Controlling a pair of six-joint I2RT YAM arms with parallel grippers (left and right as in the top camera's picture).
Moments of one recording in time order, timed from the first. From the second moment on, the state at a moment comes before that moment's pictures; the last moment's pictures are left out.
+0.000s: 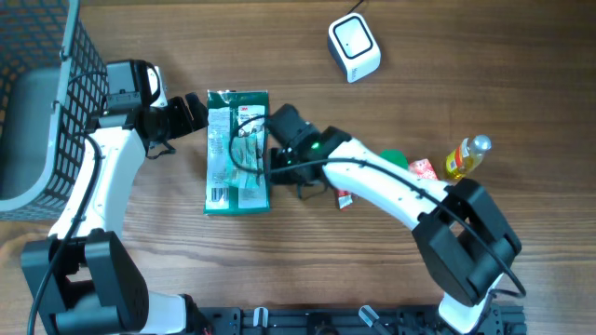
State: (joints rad) left arm 0.11 1.62 1.16 -0.62 0.15 -0.26; right arm 0.76 1.92 1.33 -0.60 -0.16 0.76
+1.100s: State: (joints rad) left arm 0.05 1.62 0.91 -0.71 0.34 -0.29; right arm 0.61 1.92 1.33 -0.72 -0.21 0.69
